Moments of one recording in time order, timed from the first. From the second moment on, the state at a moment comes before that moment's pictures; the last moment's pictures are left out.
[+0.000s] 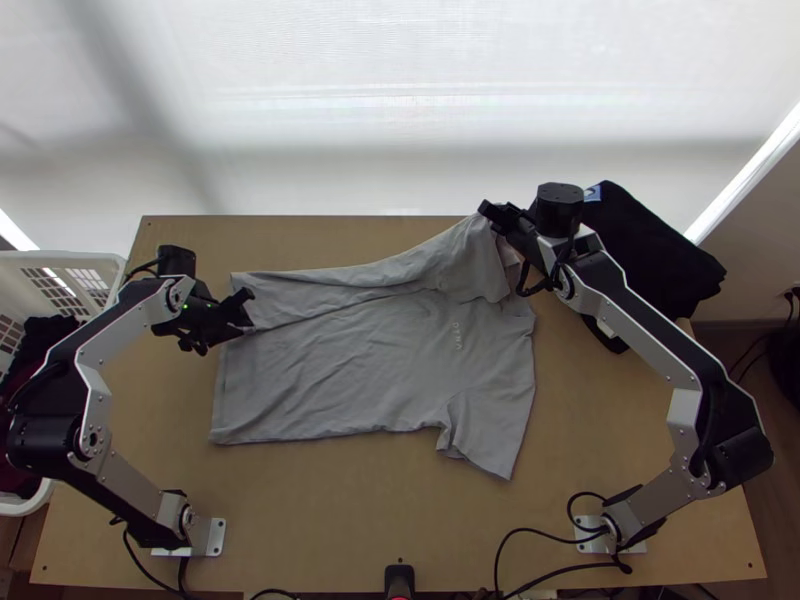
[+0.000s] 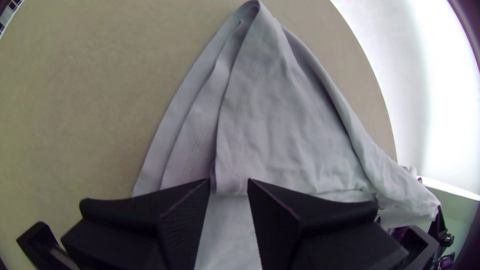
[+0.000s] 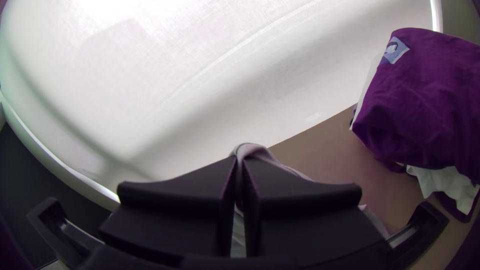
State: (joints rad) left arm 0.07 1.75 1.16 -0.61 0.31 -0.56; right arm 0.38 1.70 1.40 -0.07 0.05 0.73
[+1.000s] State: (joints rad) left arm 0.15 1.62 1.70 -0.65 0.23 -0.60; right arm 0.36 1.50 1.46 -0.05 0.14 0.54
